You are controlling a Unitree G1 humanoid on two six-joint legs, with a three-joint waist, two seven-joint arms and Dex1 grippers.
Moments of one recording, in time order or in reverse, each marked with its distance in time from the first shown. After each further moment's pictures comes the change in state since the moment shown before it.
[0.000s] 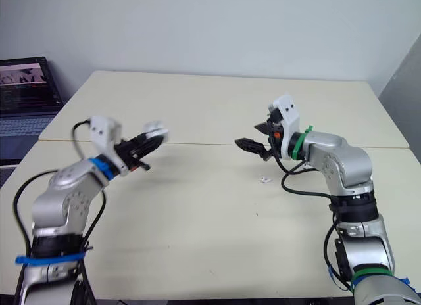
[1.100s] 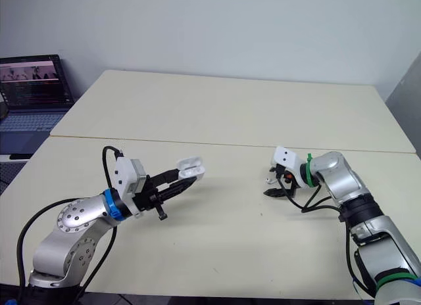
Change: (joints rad) left arm 0.263 0.034 -0.192 -0.385 -0.052 -0.180 -0.211; right arm 0.007 -0.159 0.346 0.459 -0.408 -0.572 0.443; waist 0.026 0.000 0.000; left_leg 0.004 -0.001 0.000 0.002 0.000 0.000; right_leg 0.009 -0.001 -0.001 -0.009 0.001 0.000
